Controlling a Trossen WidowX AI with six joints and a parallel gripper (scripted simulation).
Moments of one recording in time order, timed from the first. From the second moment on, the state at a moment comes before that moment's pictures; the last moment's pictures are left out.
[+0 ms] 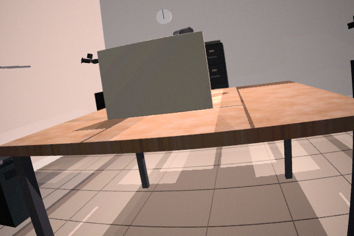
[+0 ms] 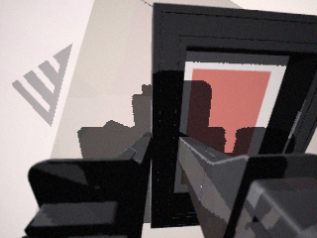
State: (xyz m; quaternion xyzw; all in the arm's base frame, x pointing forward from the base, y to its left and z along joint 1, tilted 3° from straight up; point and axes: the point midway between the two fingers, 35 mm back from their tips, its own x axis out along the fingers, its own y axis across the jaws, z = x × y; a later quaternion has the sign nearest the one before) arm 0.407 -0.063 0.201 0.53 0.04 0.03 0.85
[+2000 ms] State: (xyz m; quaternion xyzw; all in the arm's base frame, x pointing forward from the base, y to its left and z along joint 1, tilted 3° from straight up) arm 0.408 -0.068 0.196 0.58 0.04 0.03 0.82
